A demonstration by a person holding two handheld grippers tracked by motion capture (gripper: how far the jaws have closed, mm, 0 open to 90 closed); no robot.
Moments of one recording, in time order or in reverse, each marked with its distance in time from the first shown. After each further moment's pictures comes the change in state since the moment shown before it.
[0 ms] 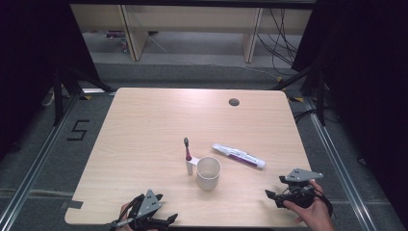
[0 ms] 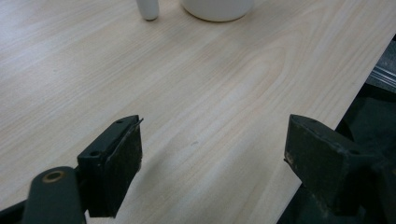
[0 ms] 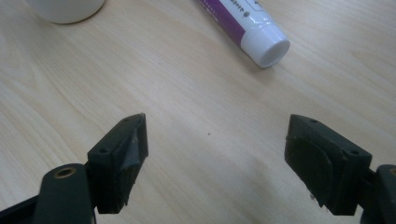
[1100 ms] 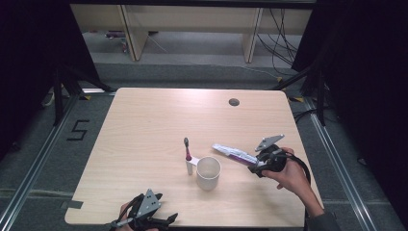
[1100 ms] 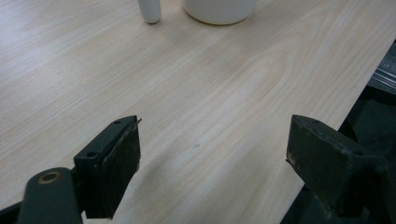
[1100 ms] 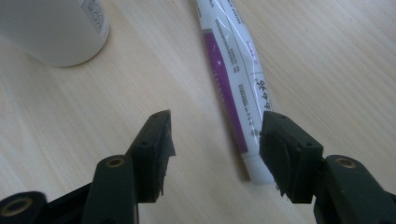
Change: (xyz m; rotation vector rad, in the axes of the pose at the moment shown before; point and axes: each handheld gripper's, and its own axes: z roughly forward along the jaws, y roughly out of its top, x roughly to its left) left arm -0.001 -0.001 -0.001 -0.017 -0.003 -0.023; right arm 0.002 0.111 0.042 0.223 0.033 -0.202
